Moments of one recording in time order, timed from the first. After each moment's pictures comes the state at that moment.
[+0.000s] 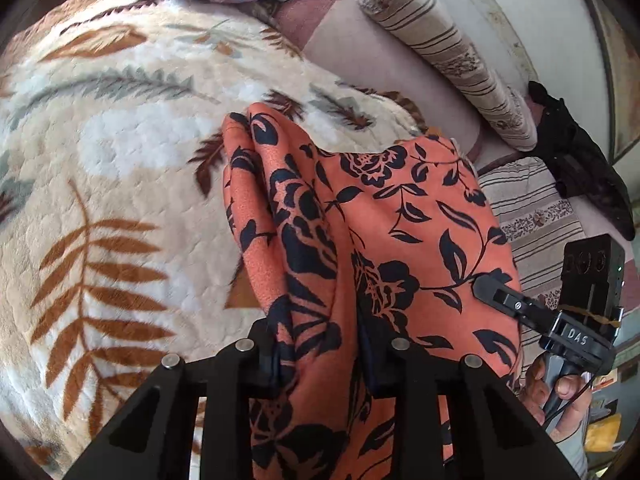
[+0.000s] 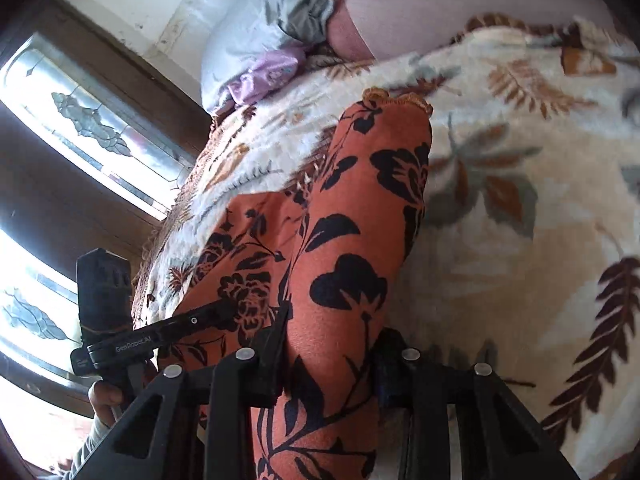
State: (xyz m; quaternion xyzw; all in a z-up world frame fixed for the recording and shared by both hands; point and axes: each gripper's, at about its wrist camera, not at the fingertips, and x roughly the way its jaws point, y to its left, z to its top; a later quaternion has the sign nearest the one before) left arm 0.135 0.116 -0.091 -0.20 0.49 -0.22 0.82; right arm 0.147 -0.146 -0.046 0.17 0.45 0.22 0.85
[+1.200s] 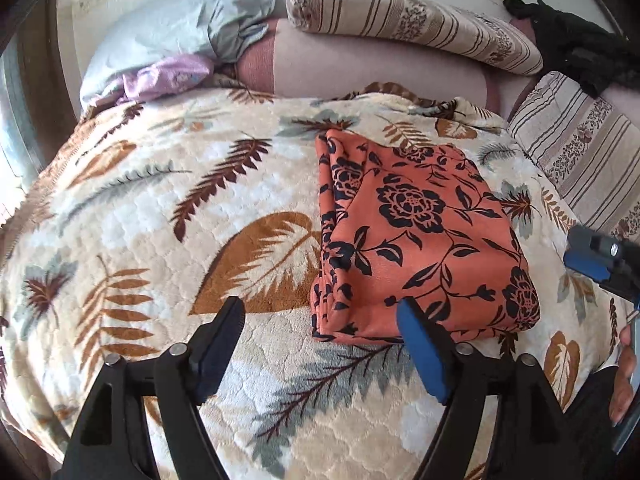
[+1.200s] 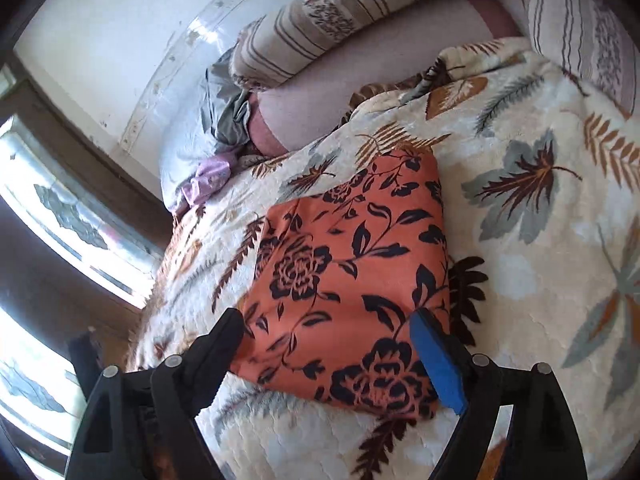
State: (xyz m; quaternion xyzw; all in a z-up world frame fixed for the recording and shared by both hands) left arm 0.078 0.002 -0.058 0.02 0.42 -0.11 0.90; right arm 0.076 -0.259 -0.036 0.24 0.37 0.09 0.89
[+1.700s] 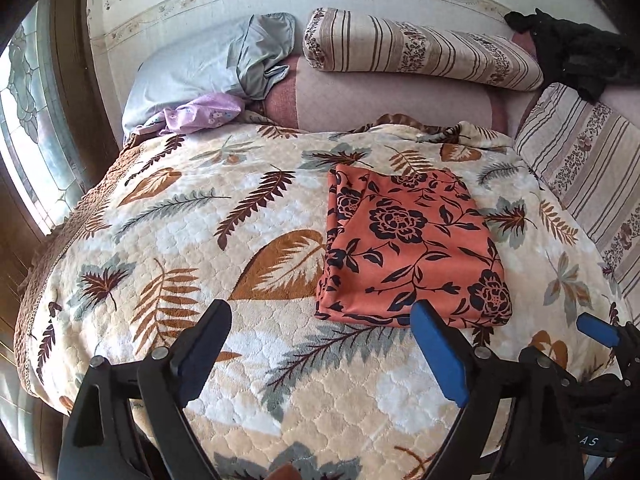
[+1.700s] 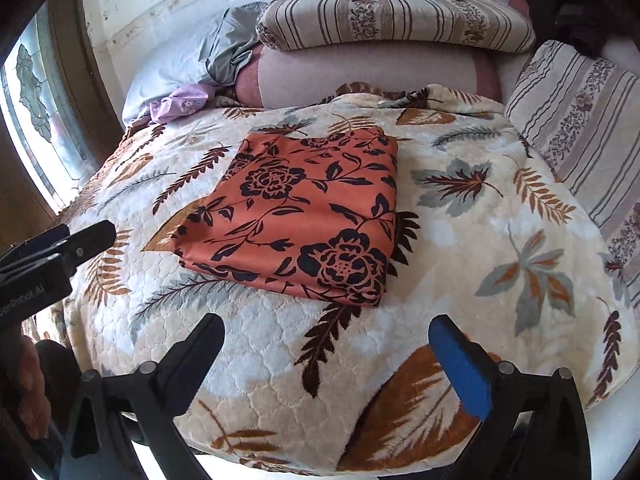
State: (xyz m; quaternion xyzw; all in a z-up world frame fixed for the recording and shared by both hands) left arm 0.021 -0.005 -0.007 0.03 0.39 -0.06 0.92; right arm -0.016 -0.208 -0.034 0.04 0.40 -0.02 0.92
